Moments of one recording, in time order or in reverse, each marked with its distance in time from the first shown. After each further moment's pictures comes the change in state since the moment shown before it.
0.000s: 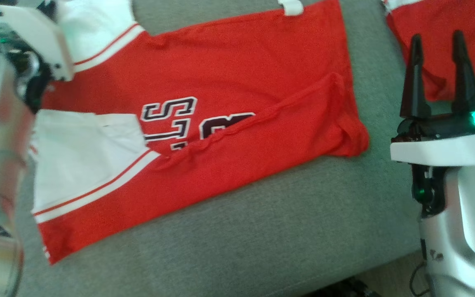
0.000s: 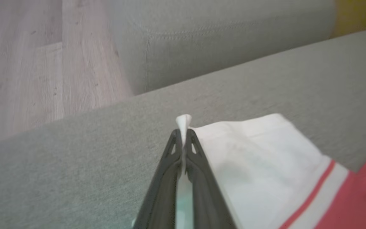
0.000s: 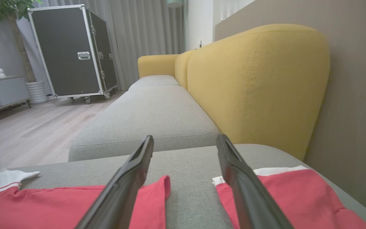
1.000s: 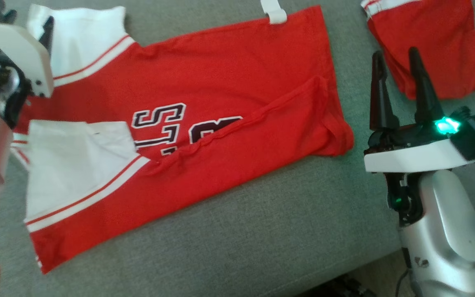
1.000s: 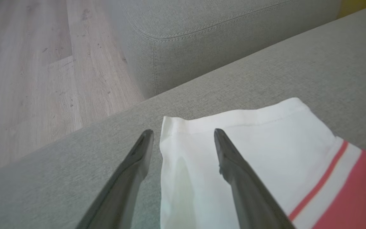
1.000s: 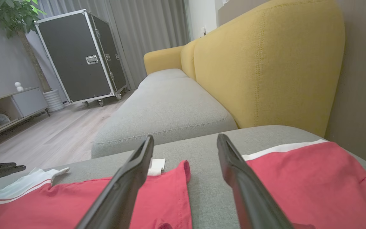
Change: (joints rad) left arm 0.097 0.076 0.075 -0.136 0.124 0.000 0.027; right arm 0.001 -0.003 0.115 0.074 0.114 0.000 0.005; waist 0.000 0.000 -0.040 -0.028
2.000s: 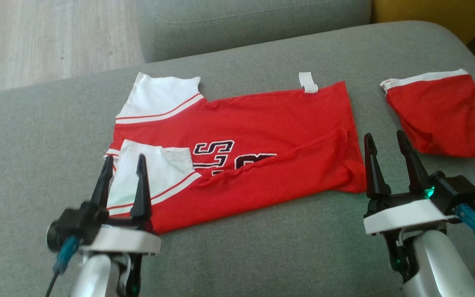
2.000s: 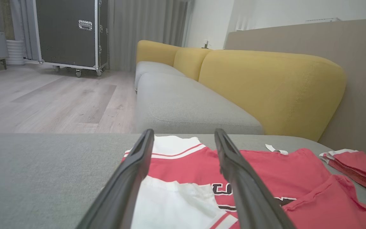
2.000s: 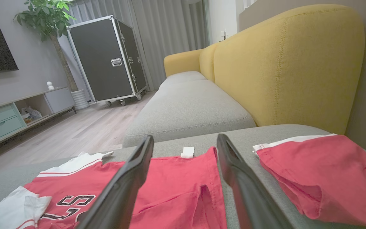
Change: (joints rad) left arm 0.946 -0.361 0.374 -0.681 0.191 0.043 -0.533; right arm 0.212 -0.001 -0.038 0.110 -0.089 0.000 0.000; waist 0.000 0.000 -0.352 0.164
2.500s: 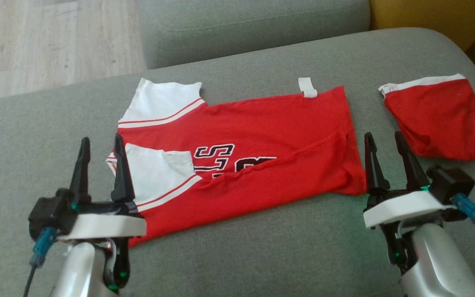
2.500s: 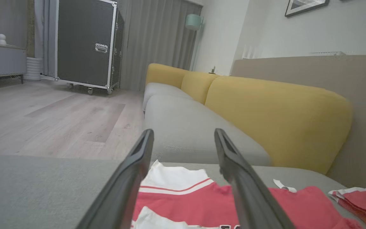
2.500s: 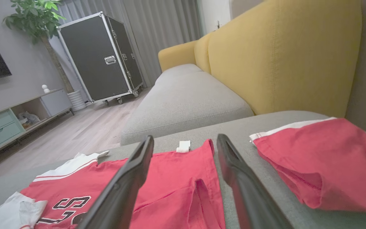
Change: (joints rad) left arm -0.058 0.044 0.008 -0.018 -0.082 0.053 0.000; right arm -0.090 -0.017 0.009 0.173 0.103 0.000 0.009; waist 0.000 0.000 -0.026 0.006
